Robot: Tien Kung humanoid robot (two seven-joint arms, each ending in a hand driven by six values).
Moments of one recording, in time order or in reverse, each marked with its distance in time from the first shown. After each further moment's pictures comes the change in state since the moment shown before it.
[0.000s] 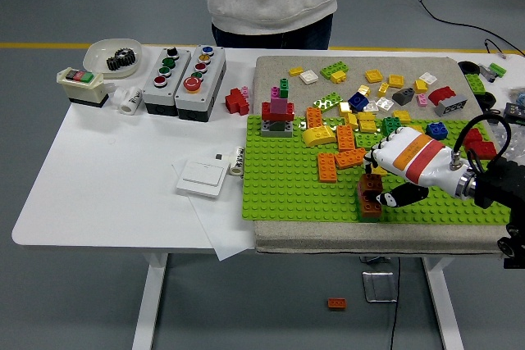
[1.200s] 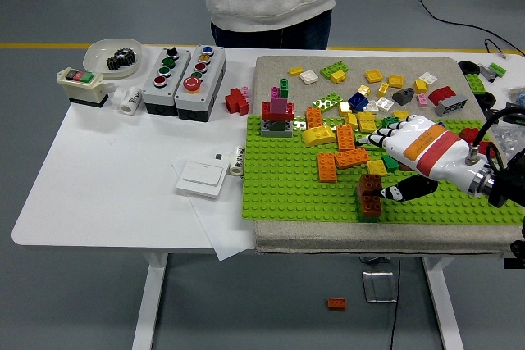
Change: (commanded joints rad) left arm 0.006 0.000 -0.004 0.002 0.009 0.000 0.002; right arm -0.130 -0.047 0.176 0.177 0.000 -0.003 -0.043
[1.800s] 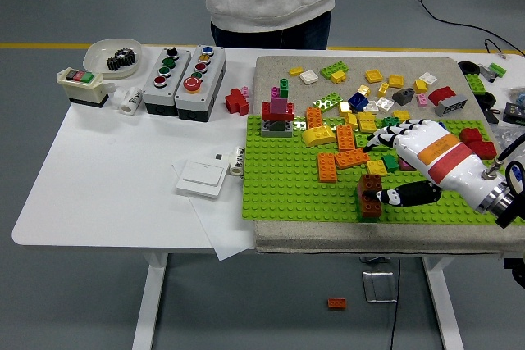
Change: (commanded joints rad) left arm 0.010 0.000 -0.010 0.001 0.016 -0.003 0.007; right arm -0.152 0.018 0.095 0.059 0.157 -0.088 0.014
